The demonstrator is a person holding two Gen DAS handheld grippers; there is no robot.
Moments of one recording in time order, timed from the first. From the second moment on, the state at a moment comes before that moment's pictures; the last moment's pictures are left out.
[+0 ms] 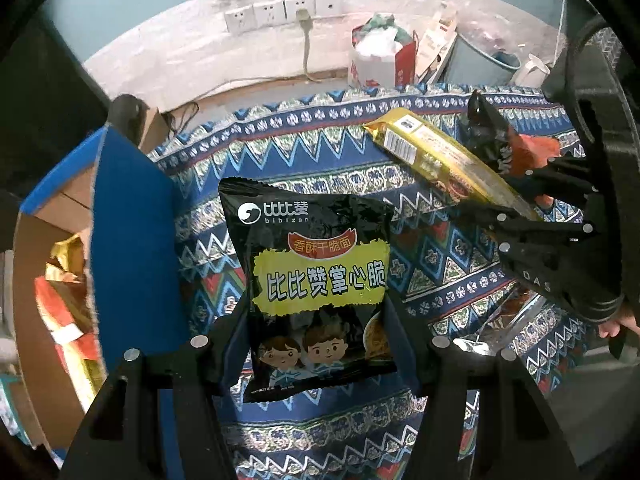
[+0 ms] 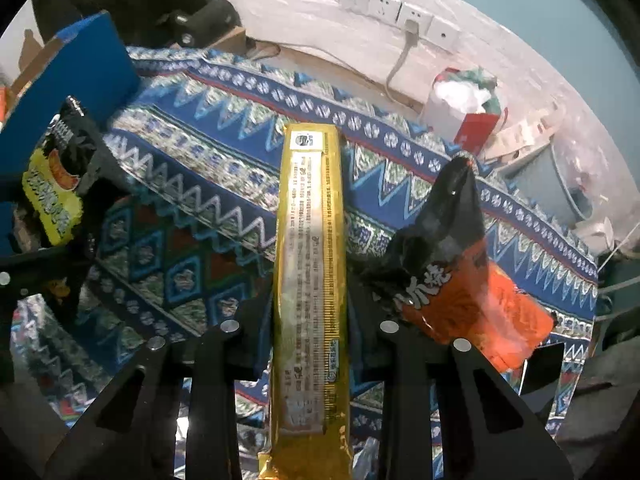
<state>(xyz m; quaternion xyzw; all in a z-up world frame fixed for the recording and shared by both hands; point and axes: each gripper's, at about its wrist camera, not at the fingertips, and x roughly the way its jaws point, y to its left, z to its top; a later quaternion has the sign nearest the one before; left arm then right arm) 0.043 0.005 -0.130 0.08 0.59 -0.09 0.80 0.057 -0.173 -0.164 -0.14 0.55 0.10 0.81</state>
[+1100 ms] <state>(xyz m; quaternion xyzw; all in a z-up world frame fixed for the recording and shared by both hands) 0.012 0.105 -0.033 0.09 0.48 -0.01 0.87 0.052 -0.057 -0.037 -0.10 0.49 0.20 0.84</state>
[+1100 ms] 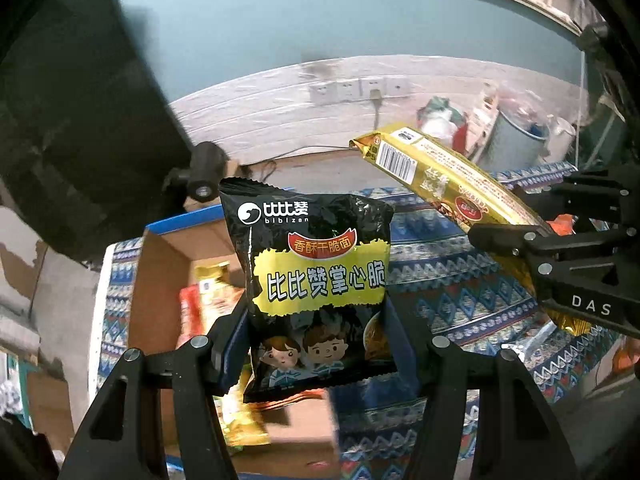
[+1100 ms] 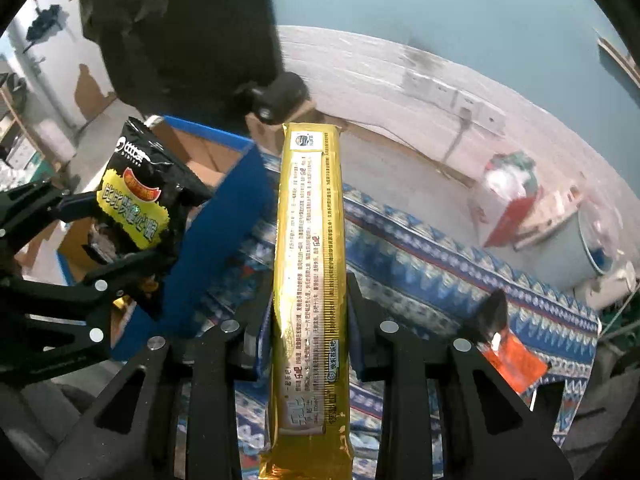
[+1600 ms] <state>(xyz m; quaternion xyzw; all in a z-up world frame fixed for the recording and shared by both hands) 0.001 0.205 -0.040 0.04 0.49 0.08 0.87 0.063 0.041 -0.043 -0.11 0.50 0.25 0.82</state>
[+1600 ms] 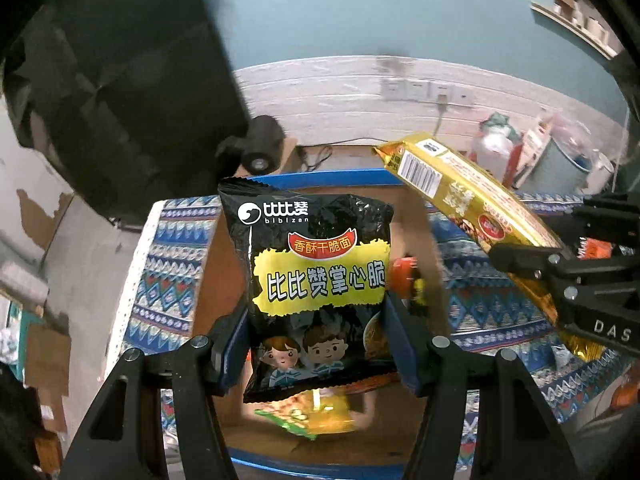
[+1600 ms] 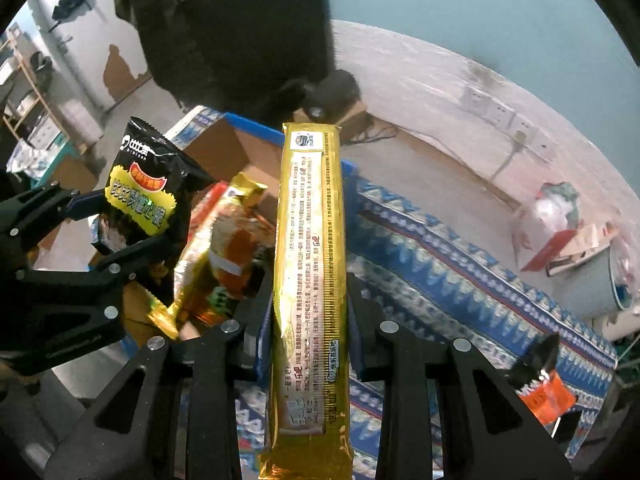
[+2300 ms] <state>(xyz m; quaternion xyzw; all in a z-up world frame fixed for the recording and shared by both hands) 0.001 0.260 -0.066 0.00 0.53 0.12 0.84 0.084 0.130 -0.069 -0.10 0.54 0.28 0.79</state>
